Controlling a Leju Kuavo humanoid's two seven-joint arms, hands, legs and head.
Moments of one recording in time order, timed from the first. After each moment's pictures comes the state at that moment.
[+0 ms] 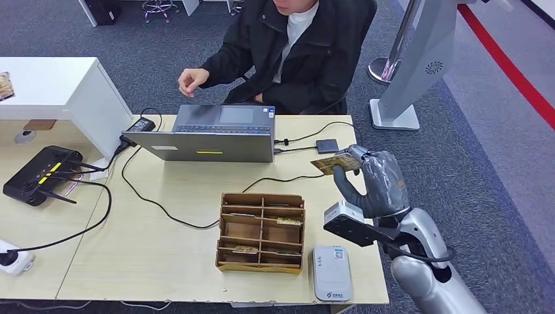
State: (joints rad) left arm -0.05 -0.13 -0.64 -0.18 0.05 0.38 -0.07; right arm -0.16 -0.26 0.41 -1.88 0.67 -0.11 -0.05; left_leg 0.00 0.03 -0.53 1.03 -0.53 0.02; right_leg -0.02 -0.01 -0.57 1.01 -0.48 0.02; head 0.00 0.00
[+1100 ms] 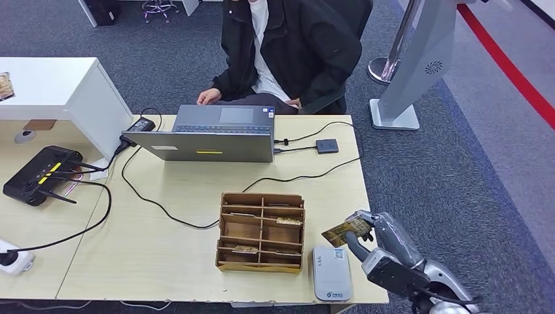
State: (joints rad) left arm -0.03 -0.13 -0.60 -0.18 0.09 0.41 -0.13; right arm 0.16 -0.38 0.31 -1.94 0.27 0.10 -0.15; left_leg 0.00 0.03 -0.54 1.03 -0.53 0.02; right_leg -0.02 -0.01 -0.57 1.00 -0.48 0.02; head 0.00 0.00
